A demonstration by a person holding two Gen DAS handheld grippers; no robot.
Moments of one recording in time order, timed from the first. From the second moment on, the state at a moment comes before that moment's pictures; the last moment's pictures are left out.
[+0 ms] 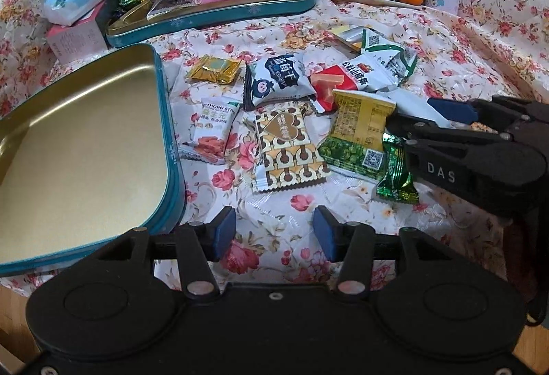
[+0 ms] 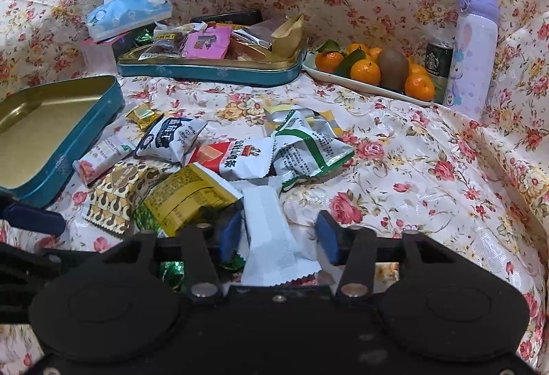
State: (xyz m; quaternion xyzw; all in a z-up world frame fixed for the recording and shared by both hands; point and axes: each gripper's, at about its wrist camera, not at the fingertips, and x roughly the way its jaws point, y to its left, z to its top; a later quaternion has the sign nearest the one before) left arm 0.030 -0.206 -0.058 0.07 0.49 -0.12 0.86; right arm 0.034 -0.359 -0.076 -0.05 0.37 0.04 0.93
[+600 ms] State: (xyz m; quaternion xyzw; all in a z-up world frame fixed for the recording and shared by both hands) left arm 0.078 -0.225 -0.044 0.05 0.48 -0.11 0.87; right arm 0.018 -0.359 -0.078 -0.07 0.35 0.03 0.93
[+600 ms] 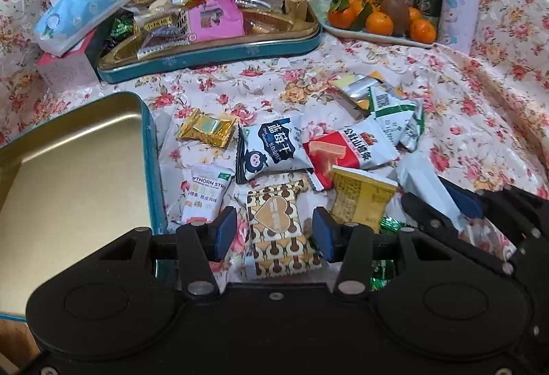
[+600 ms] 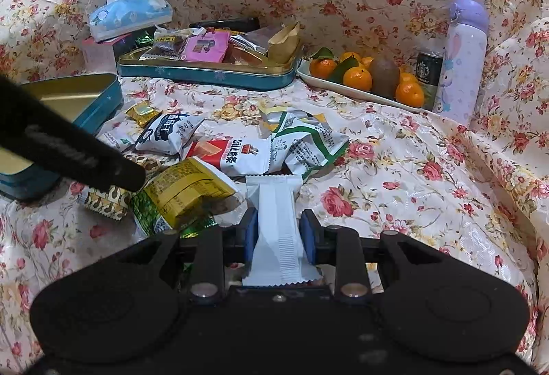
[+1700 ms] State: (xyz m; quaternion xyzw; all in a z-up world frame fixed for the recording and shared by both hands) left arm 0.054 -0.214 -0.055 0.06 0.52 -0.11 0.84; right arm -0.010 -0.370 -0.071 -0.02 0.38 -0.07 0.92
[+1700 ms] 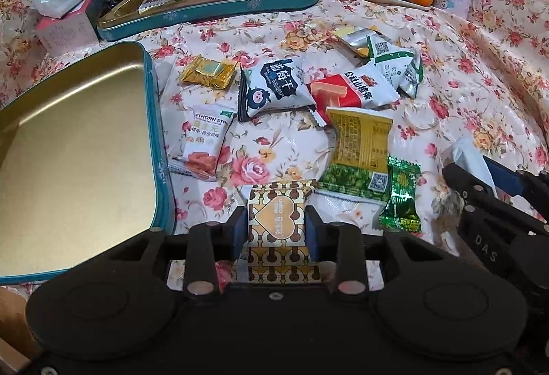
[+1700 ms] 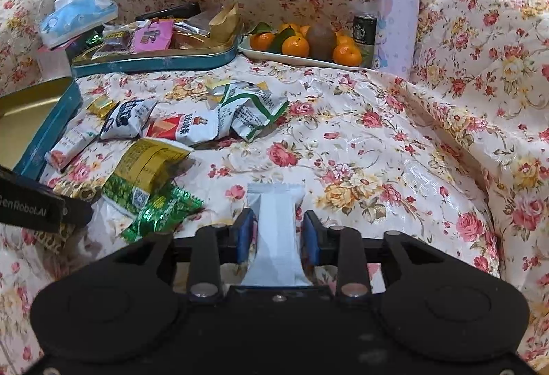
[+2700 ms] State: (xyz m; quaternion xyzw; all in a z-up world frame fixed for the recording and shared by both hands) left arm 0.005 -0.186 -0.031 0.04 0.51 -0.13 0.85; right arm -0.067 -0.352 -0.043 0.04 0.39 -0.07 0.92
